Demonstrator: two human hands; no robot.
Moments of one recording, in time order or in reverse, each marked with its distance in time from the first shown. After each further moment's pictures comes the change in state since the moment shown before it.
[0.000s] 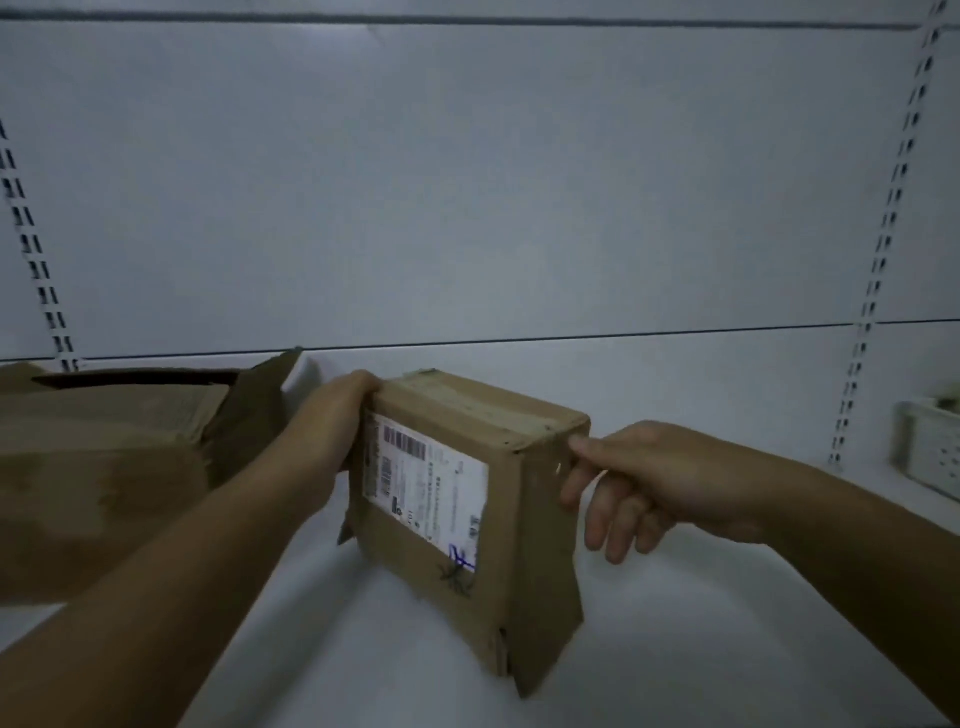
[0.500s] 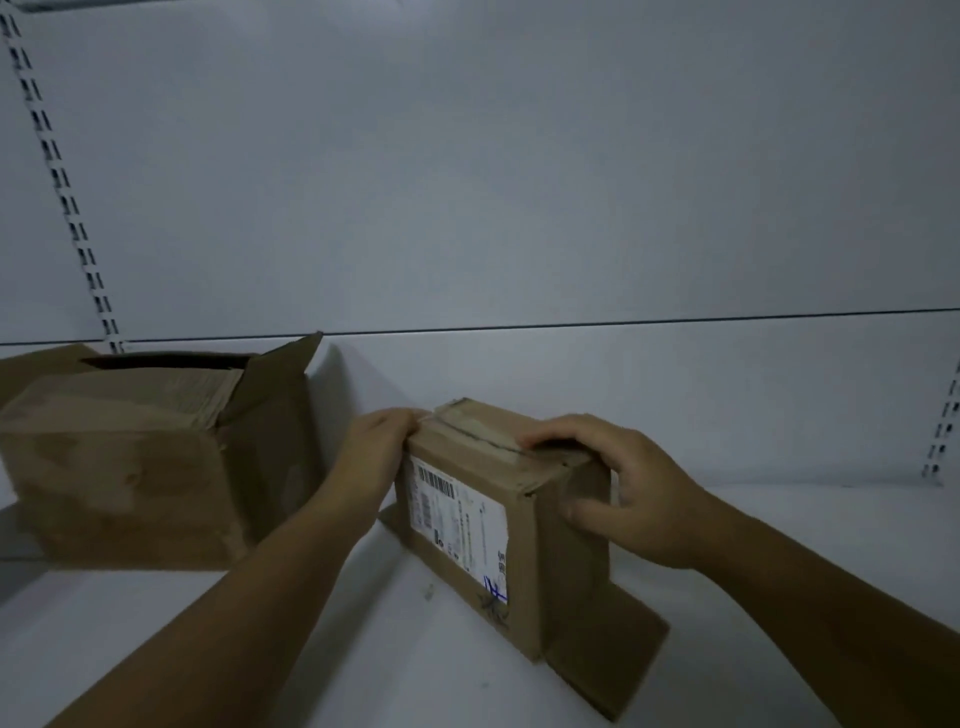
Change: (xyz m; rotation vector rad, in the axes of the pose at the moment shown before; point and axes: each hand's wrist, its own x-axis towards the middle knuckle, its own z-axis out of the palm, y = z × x) left_hand 0.020 -0.046 0.027 0.015 0.088 0.001; right_hand 0.065 0.051 0.008 -0.260 0.188 -0.742
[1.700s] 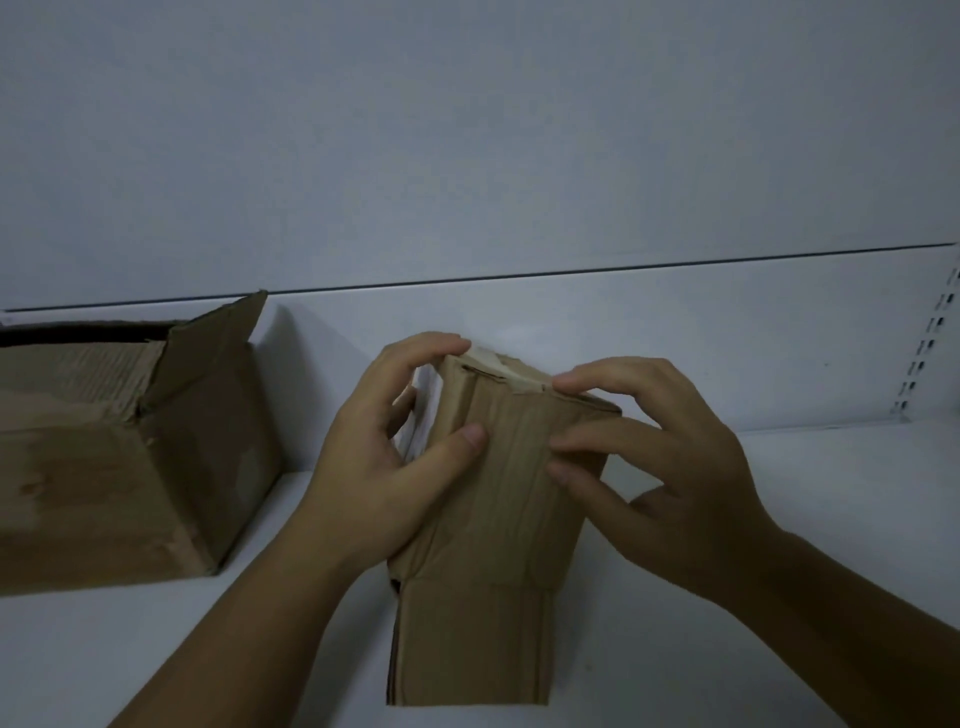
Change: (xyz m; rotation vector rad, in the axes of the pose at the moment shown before) left_hand -0.032 0.001 -0.005 0.052 -0.331 0.678; right_hand -0.006 -0.004 0.023 -0.495 0.506 -0.392
